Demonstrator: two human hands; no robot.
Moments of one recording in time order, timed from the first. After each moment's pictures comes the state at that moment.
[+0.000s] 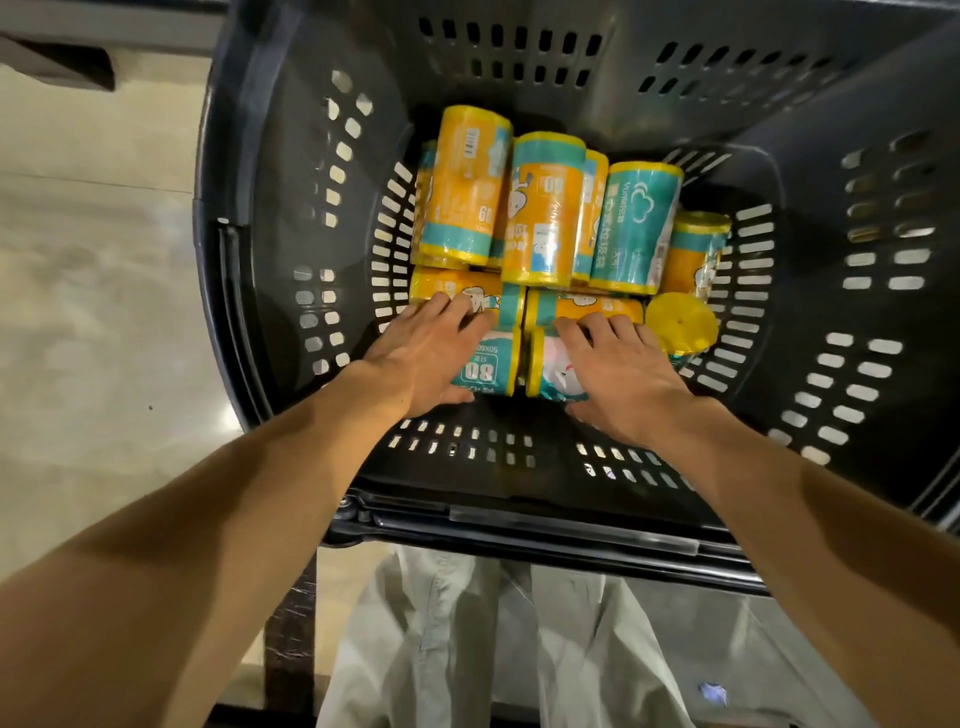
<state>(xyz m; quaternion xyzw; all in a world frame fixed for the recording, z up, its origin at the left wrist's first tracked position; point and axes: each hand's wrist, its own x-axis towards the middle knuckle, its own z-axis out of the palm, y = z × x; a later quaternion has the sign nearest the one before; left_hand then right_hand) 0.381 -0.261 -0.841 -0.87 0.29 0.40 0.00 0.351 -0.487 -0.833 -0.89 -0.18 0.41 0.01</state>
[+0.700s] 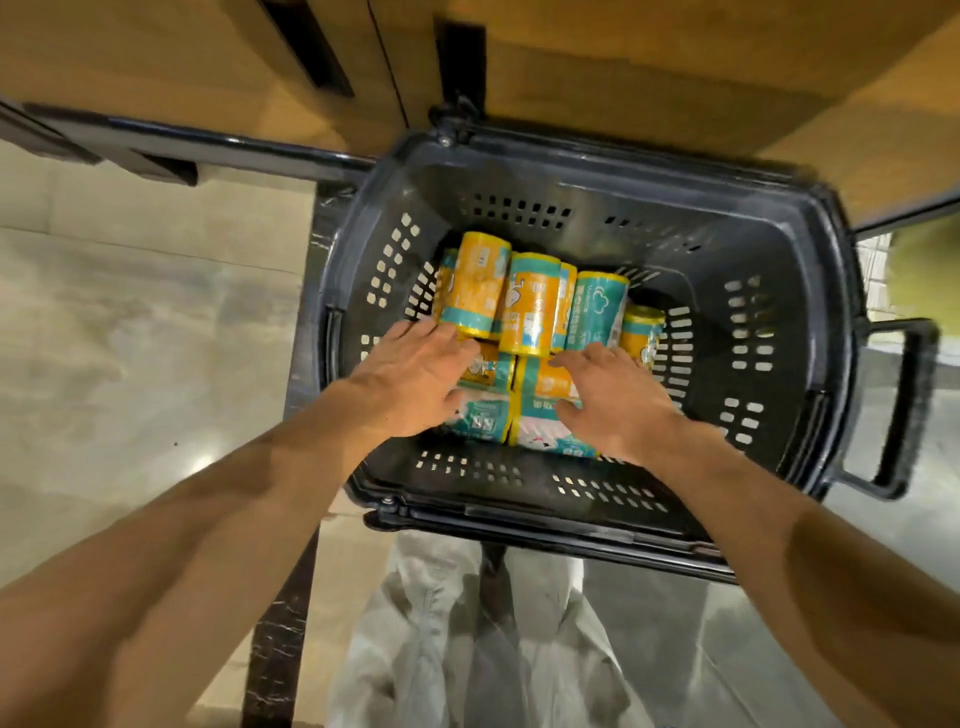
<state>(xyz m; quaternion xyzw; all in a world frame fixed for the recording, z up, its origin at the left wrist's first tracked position) 0.414 -0.245 -0.716 -0.91 0.28 0.32 0.00 0.398 -0.475 -0.708 -0.90 -0.10 0.42 0.07</state>
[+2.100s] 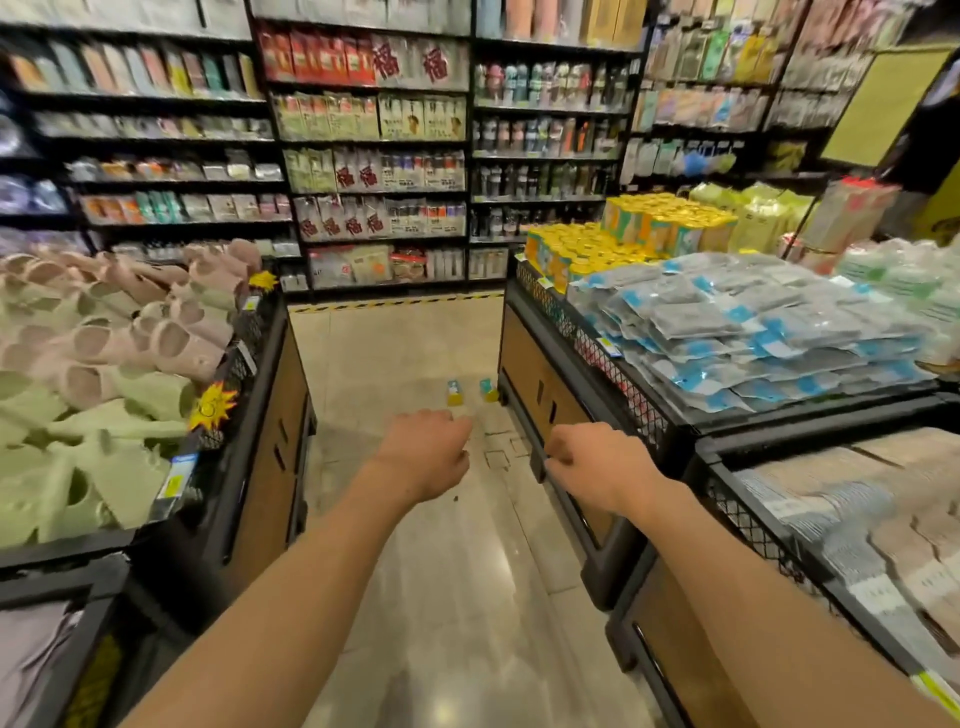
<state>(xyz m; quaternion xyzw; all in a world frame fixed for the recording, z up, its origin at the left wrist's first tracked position) 0.157 0.254 -0.026 -0.91 -0.40 0.00 0.05 0.354 0.143 -0.006 -0.76 -0.64 0.08 0.04</state>
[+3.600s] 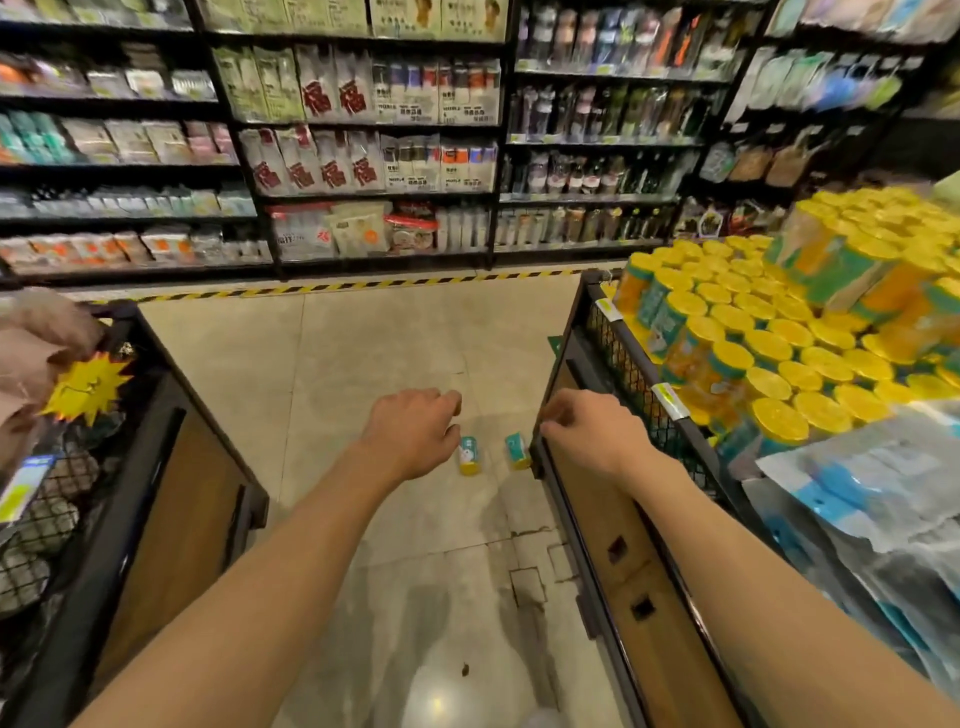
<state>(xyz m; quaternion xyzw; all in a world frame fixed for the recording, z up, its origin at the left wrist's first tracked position) 0.390 1.078 -0.108 -0.90 -0.44 0.00 -0.02 0.606 0.988 -0.084 -0.79 -0.58 0.17 0.10</state>
